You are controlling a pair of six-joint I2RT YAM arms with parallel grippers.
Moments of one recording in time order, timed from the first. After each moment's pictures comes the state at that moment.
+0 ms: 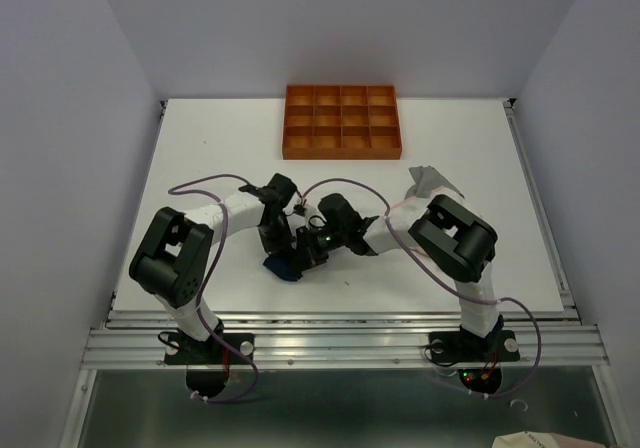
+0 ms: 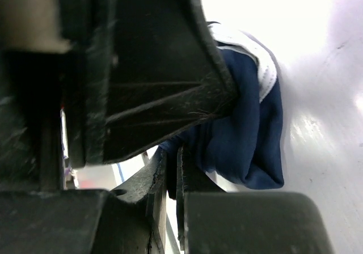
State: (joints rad) left arm -0.52 1.65 0.95 -0.69 0.05 -0.83; right arm 0.87 2.02 1.01 0.37 -0.75 0.65
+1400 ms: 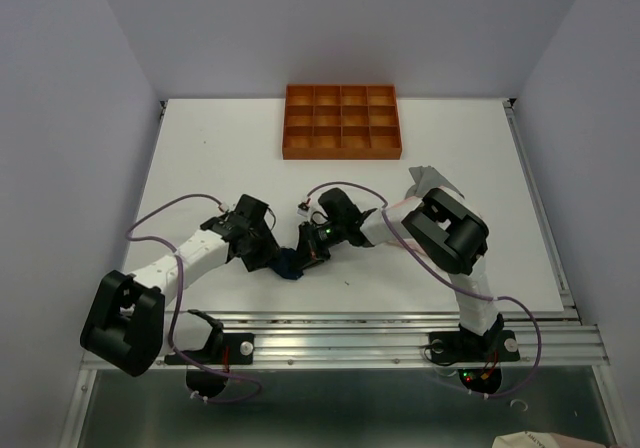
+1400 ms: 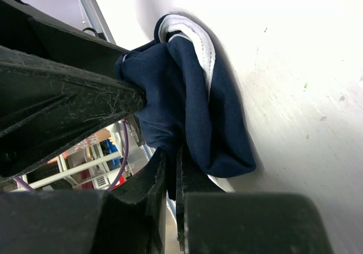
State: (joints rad) left arm -0.48 1.24 0.65 -0.57 -0.03 -0.95; right arm 0.82 2.10 1.10 0.24 -0.80 0.84
